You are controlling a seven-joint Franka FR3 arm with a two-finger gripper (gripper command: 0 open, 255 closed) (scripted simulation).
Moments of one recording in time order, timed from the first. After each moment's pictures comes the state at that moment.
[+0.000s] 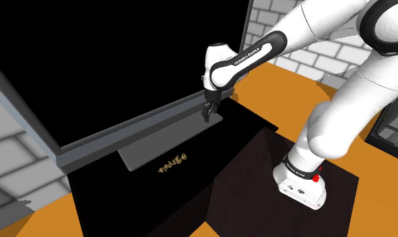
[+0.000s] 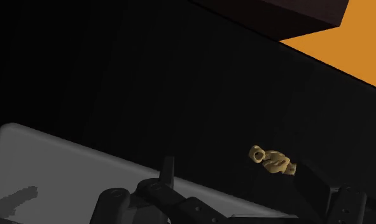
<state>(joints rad) 0.20 -0.14 -0.01 -2.51 0.10 2.31 -0.12</state>
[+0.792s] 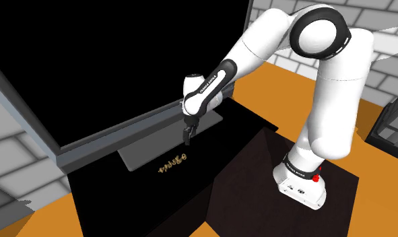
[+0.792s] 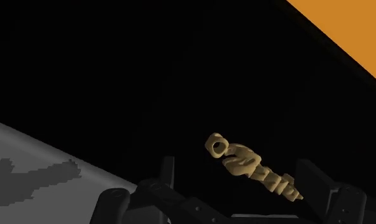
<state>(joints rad) 0.26 0.30 0.08 -2.33 0.28 2.55 -0.31</state>
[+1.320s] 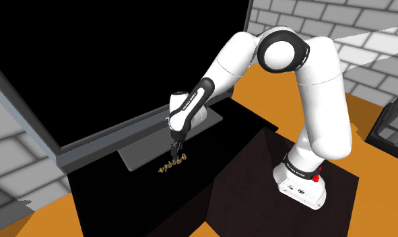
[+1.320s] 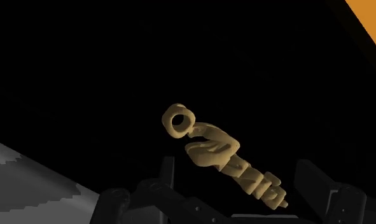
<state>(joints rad) 0.28 0.57 0.16 -2.12 0.32 2.61 -0.40</state>
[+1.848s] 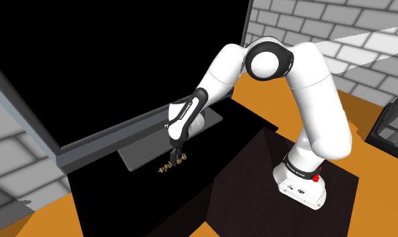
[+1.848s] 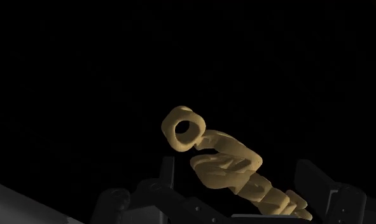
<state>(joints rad) 0.29 0.70 0.17 -2.06 0.33 2.68 -0.43</state>
